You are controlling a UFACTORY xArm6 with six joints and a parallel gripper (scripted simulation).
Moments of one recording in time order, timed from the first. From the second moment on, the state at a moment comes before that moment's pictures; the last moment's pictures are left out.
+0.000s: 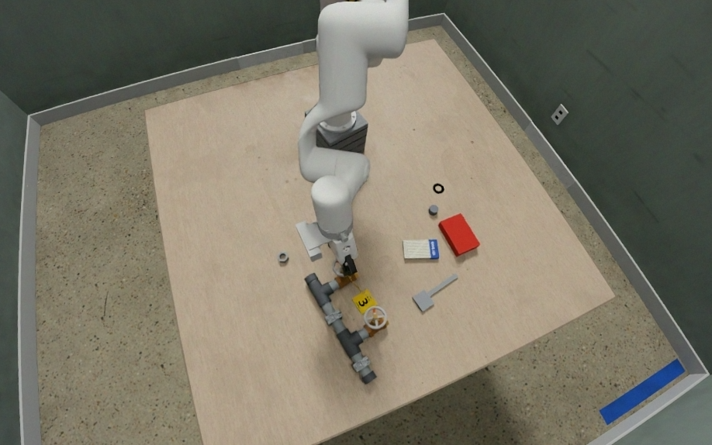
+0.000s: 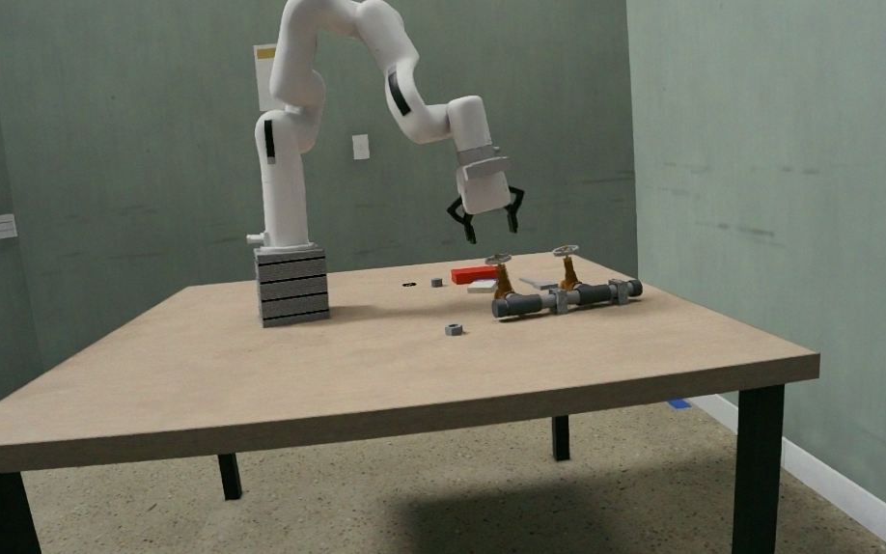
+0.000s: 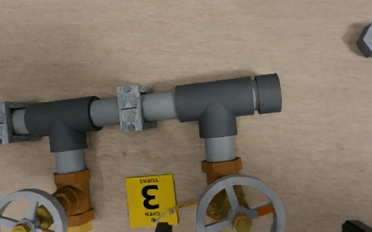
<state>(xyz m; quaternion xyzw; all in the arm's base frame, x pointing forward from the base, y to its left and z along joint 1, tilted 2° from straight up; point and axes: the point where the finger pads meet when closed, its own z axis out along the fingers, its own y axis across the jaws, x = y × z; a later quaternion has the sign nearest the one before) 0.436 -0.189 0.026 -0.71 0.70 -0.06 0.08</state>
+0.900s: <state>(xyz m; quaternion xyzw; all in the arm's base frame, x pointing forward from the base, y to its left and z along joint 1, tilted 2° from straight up) 0.444 -0.187 -0.018 -0.71 0.70 -0.06 0.08</state>
